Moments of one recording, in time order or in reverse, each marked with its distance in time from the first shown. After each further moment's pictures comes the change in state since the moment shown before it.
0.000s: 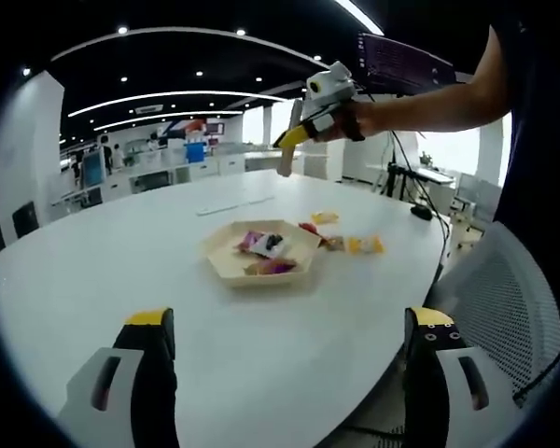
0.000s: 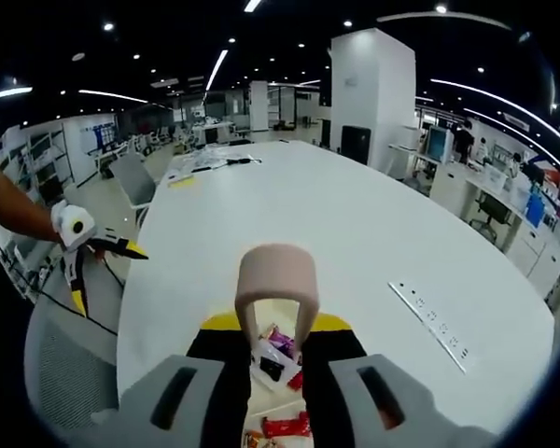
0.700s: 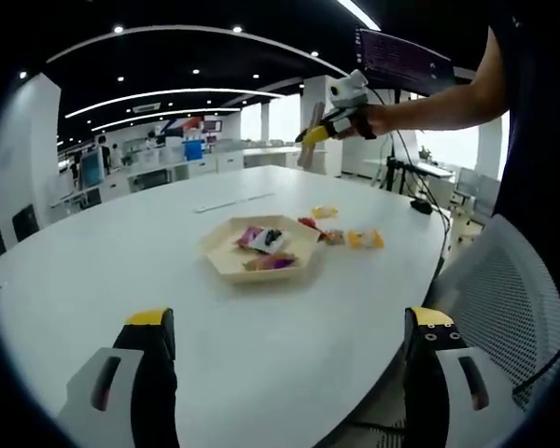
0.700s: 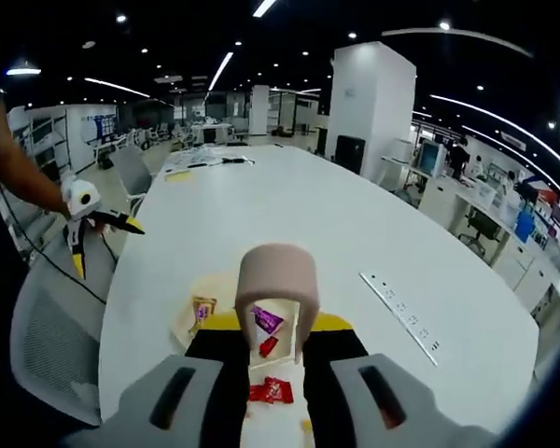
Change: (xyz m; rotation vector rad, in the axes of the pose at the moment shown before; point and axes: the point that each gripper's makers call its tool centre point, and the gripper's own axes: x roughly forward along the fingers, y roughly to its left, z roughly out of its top) left arm 0.001 0.002 -0.006 0.033 0.030 0.027; right arm -0.053 -0.030 -0.036 -0.089 -0.038 -0.047
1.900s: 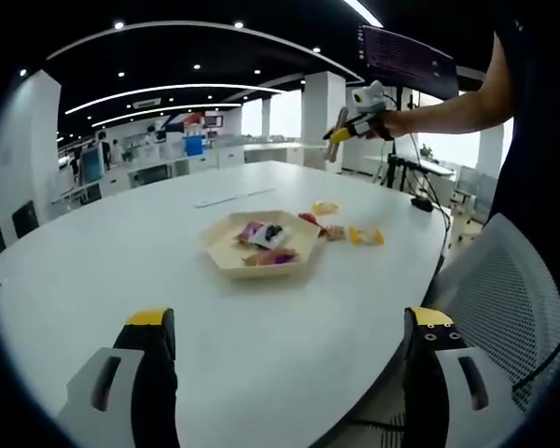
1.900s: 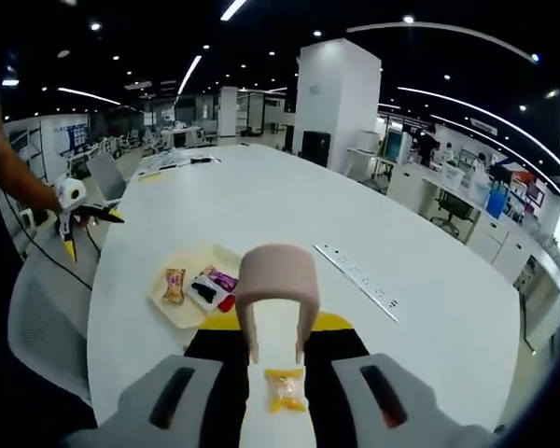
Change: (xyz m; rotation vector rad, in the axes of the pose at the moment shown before) left arm 0.001 -0.001 -0.003 -0.008 0.016 0.000; right arm -0.069 -0.048 -0.049 0.091 0.021 -0.131
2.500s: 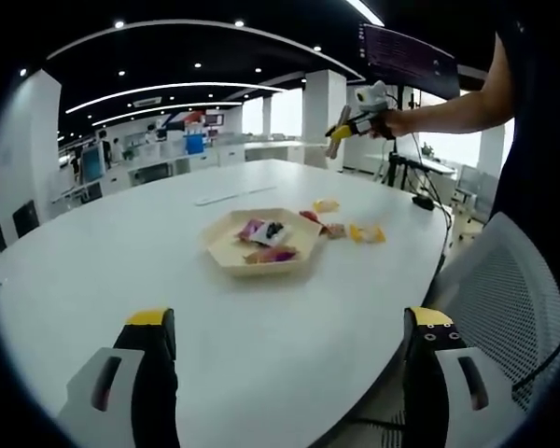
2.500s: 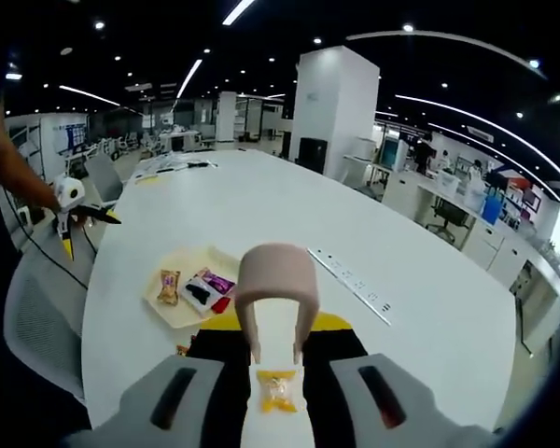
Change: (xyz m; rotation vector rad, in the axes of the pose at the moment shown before) left arm 0.000 0.002 -0.002 -0.001 0.010 0.005; right arm -0.004 -0.008 -0.003 -0.006 -0.030 -0.016
